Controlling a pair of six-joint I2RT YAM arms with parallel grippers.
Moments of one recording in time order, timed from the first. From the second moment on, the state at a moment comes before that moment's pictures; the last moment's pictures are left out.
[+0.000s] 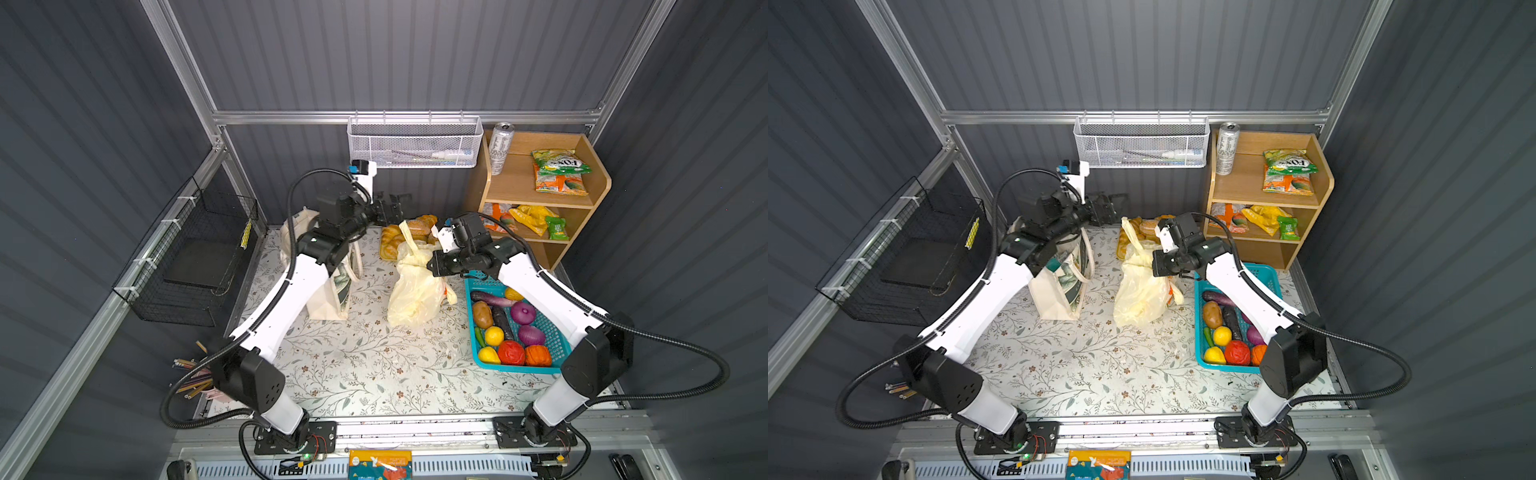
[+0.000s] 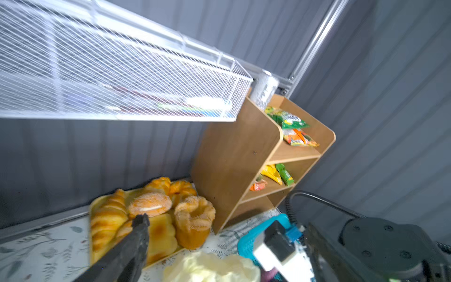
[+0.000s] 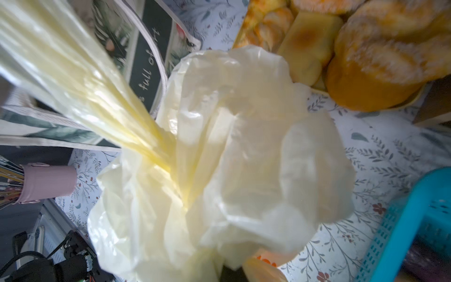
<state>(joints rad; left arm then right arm) -0.41 1.56 1.70 -0.23 0.28 -0.35 0.51 1.63 1.60 -0.76 -0.24 0.31</state>
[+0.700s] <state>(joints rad) -0.38 1.76 1.84 -0.97 0.05 -0.02 0.38 1.57 1.78 -0.84 -0.25 0.30</state>
